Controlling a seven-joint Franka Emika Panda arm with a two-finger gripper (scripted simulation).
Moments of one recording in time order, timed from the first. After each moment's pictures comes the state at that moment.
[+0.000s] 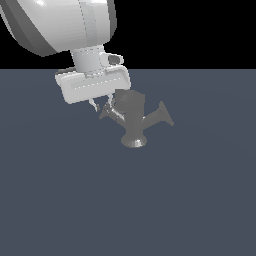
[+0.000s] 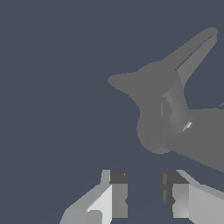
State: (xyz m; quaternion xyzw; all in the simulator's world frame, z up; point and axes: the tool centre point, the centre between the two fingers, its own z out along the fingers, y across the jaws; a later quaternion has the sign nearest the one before) arm 0.008 0.082 0.175 0.98 0.15 0.03 0.08
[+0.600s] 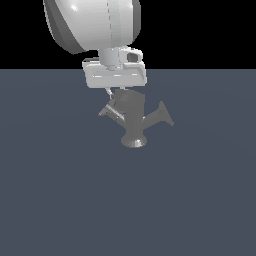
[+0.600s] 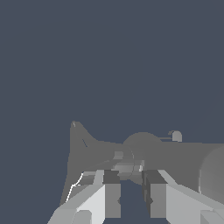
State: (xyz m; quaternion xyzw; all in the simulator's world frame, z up) arm 0.072 0.035 0.196 0.99 -0.03 0.12 0.03
